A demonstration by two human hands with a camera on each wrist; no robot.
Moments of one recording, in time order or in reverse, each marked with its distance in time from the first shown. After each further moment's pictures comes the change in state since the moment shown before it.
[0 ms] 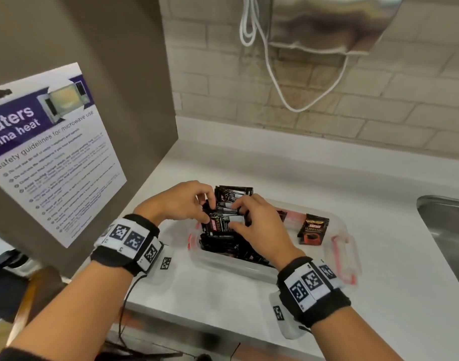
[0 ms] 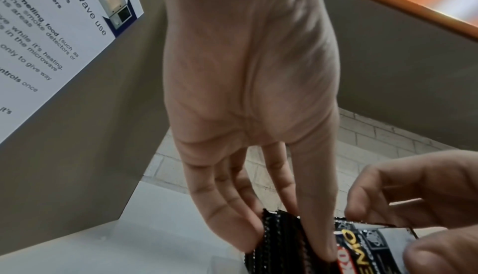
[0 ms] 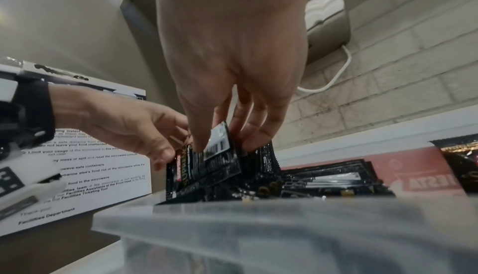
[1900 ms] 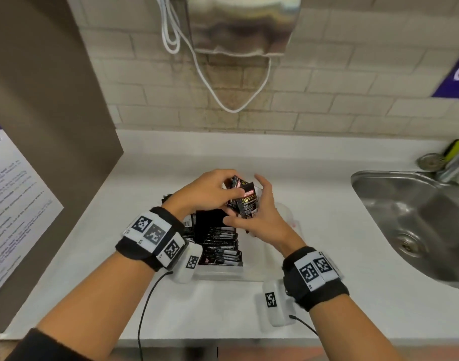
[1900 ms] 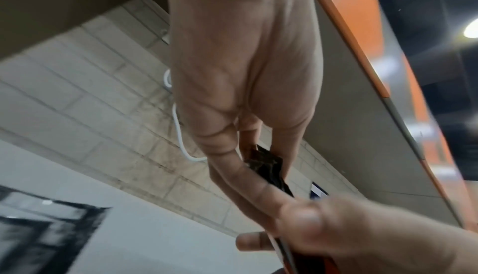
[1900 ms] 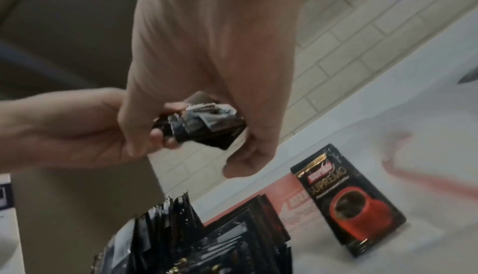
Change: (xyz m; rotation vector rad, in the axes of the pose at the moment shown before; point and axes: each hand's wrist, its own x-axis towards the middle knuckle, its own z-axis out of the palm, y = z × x) left_hand 0.072 0.123 0.055 -0.304 -0.084 0.272; right_hand -0.032 0.063 -0.064 0.631 0.132 0.369
